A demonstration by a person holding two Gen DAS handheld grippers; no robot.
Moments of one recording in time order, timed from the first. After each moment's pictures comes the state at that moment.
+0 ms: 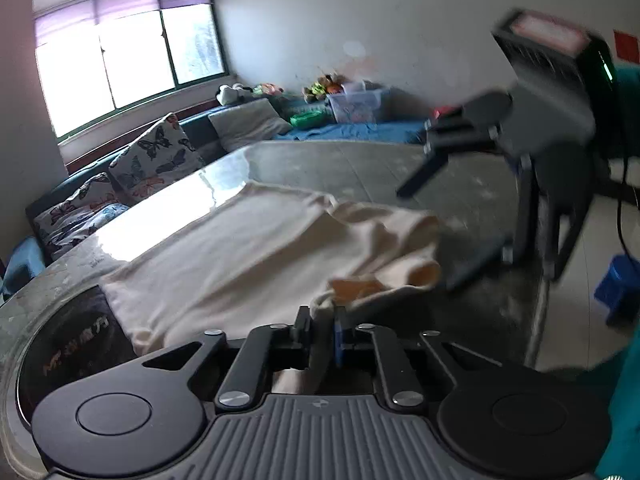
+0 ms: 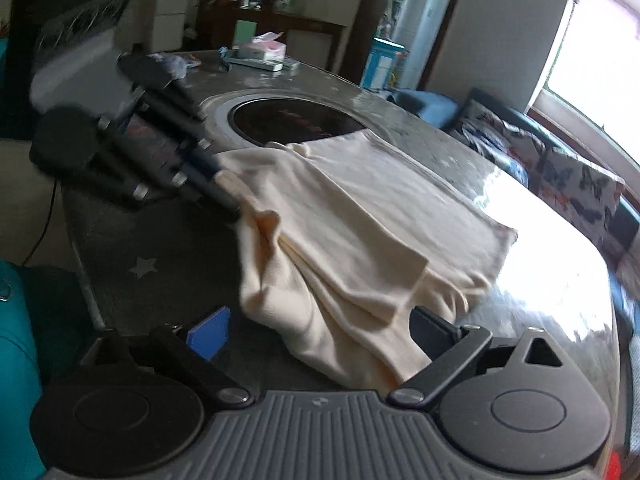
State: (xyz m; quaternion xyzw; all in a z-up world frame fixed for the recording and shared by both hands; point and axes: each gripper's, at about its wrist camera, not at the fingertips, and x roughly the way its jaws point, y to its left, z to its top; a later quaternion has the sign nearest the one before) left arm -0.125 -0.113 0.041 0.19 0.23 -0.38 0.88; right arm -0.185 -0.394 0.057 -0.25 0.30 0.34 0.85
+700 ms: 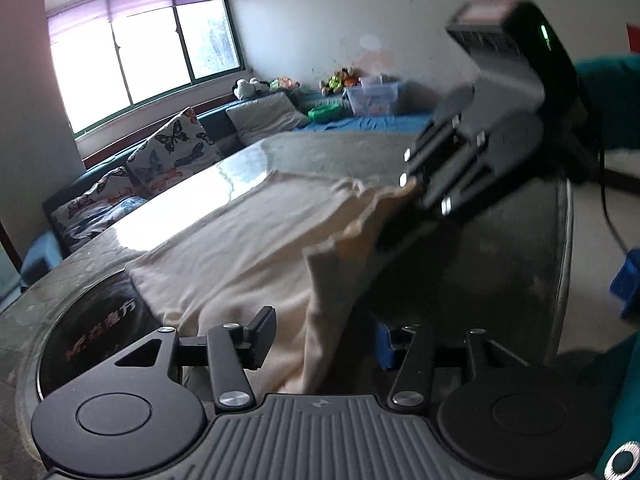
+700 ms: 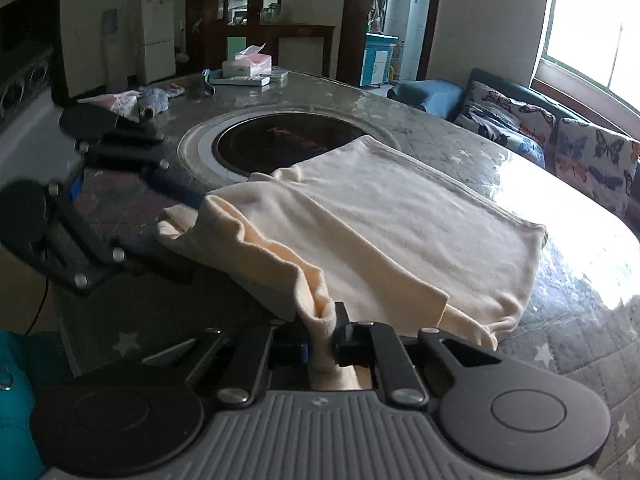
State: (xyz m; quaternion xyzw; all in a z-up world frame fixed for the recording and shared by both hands) left arm -0.138 -0.097 0.027 0.23 0.23 -0.35 0.88; right arm -0.137 -0.381 0.057 -0.18 0.33 0.36 0.85
